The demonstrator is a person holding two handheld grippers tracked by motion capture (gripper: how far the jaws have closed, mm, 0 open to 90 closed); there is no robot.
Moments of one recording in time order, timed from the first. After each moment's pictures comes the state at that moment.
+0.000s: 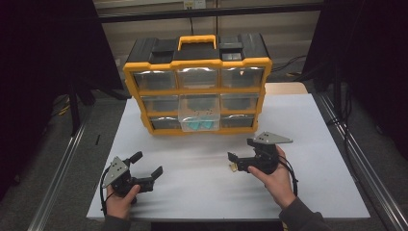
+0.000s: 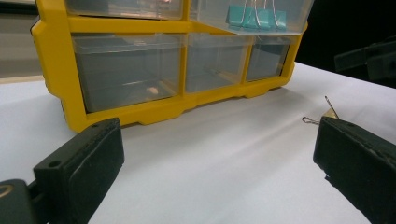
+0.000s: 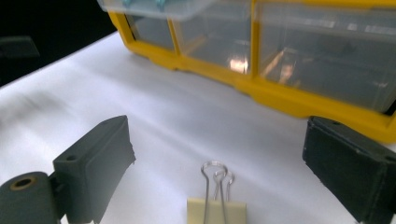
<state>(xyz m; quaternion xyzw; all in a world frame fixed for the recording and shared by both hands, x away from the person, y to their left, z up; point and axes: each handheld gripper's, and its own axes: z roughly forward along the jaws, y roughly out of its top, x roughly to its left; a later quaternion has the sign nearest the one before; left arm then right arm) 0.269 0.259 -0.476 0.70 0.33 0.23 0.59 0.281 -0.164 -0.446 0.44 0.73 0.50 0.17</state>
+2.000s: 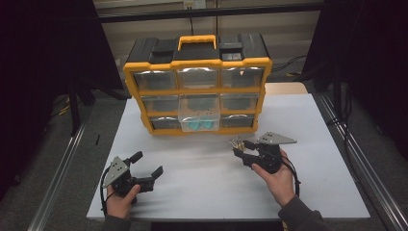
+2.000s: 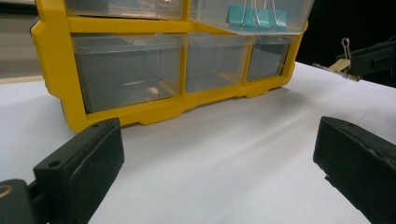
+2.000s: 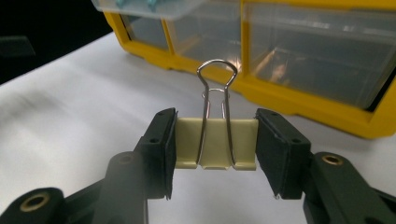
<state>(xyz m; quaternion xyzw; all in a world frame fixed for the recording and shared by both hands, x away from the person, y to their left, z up) 0.269 0.256 -0.477 0.69 0.34 0.23 0.60 0.280 -0.173 -0.440 0.44 0.72 0.50 0.18</state>
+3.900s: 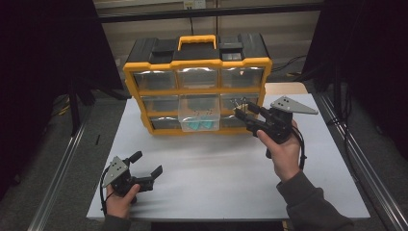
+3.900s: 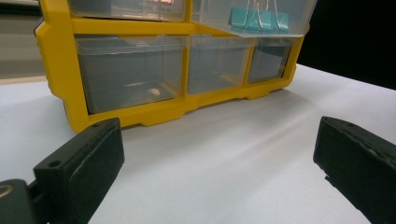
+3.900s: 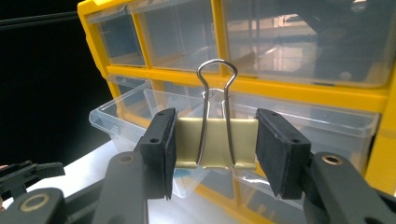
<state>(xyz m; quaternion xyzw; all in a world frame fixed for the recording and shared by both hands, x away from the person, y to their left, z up) 0.270 0.258 -0.476 0.69 0.34 0.23 0.60 0.303 -0.176 -0.342 0.41 0.65 0.60 0.24</state>
